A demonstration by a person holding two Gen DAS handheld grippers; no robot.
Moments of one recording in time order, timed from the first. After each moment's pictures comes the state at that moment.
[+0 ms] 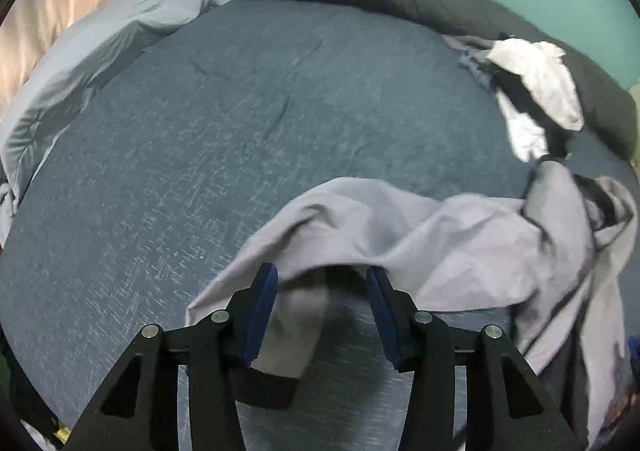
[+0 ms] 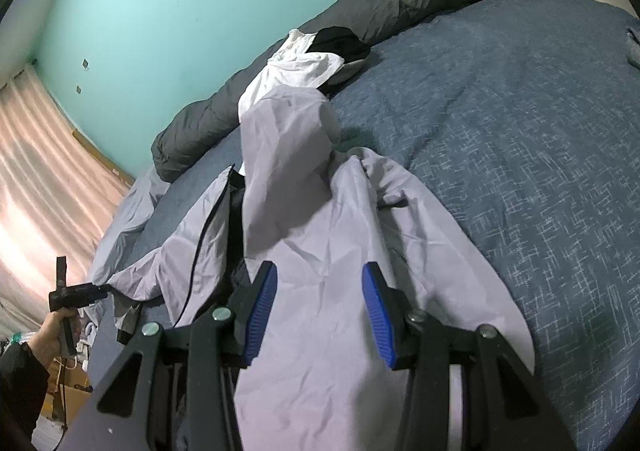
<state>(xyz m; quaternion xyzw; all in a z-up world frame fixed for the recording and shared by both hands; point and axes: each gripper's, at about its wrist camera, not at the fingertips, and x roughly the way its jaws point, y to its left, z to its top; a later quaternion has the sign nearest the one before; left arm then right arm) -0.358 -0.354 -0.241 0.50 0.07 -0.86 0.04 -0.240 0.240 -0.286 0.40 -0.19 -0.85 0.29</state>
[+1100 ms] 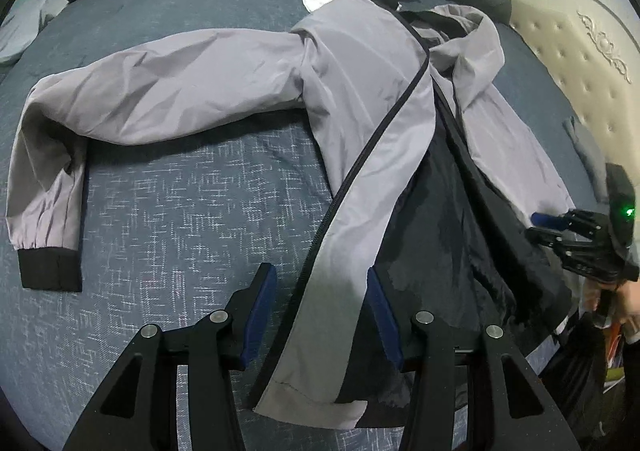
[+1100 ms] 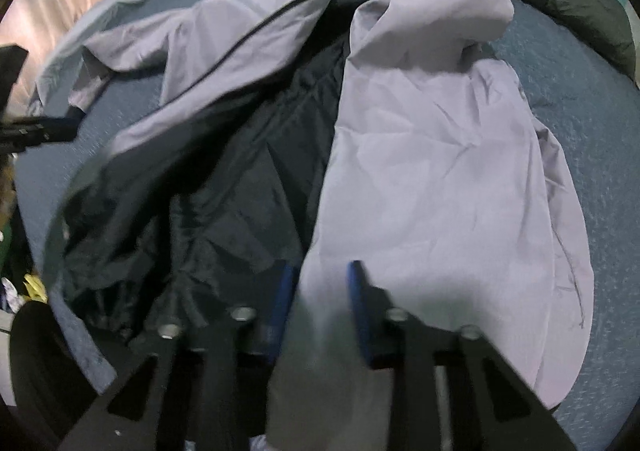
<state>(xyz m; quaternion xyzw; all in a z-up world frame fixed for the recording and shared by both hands) -0.236 -0.194 -0.283 0.56 0.00 -0.80 -0.19 -0.159 0.103 -0.316 0.53 0.18 -0.77 0.32</state>
